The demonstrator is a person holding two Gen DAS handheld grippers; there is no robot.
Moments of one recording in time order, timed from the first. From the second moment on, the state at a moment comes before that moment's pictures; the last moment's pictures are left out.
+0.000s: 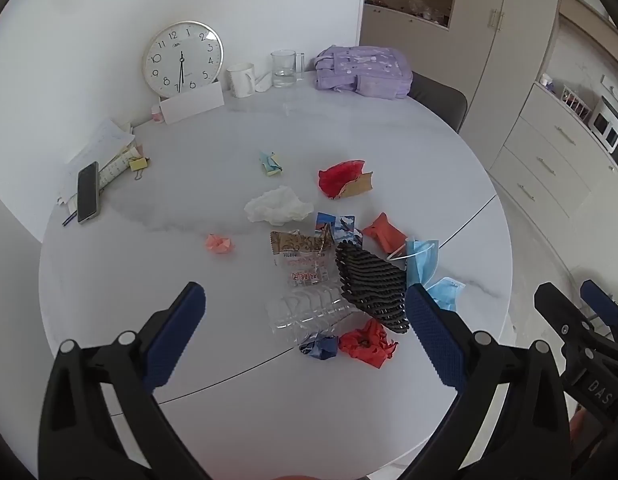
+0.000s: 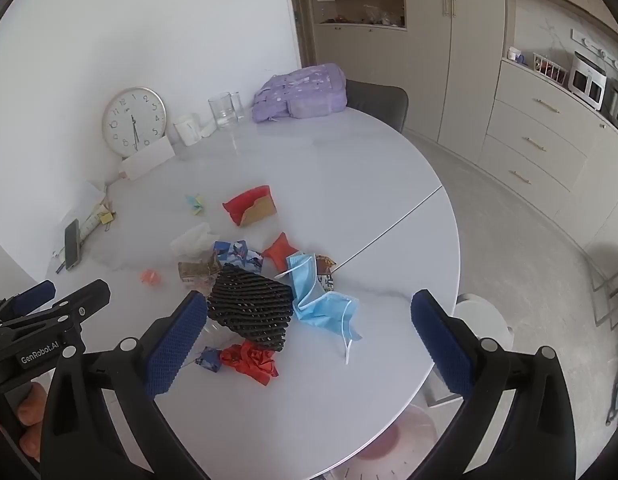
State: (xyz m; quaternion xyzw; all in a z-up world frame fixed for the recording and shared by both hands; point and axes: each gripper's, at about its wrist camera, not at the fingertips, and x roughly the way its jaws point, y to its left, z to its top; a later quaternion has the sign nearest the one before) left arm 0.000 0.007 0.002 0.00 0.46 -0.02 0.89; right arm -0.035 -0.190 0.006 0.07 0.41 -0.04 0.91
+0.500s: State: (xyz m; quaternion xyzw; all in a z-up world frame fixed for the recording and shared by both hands) left arm 0.001 0.014 -0.002 0.00 0.47 -0.03 0.88; right arm -0.036 -0.176 0.006 0.07 0.42 -0.05 0.91
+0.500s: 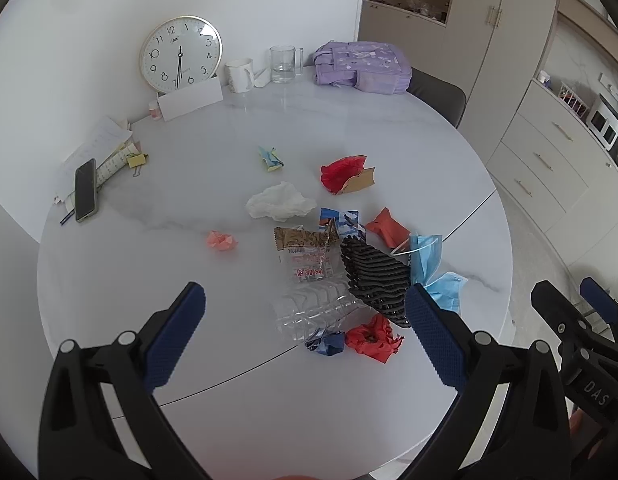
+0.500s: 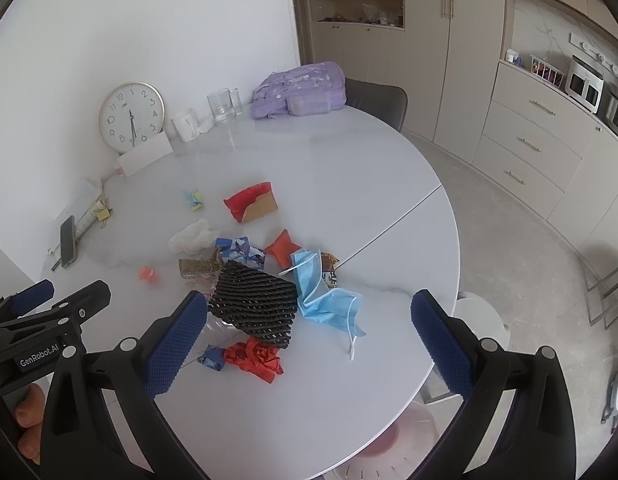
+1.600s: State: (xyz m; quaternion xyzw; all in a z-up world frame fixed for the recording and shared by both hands) left arm 0.006 0.019 -0.001 0.00 0.47 -0.03 0.88; right arm -0.030 -0.169 0.009 0.06 0.42 -0.05 0.90
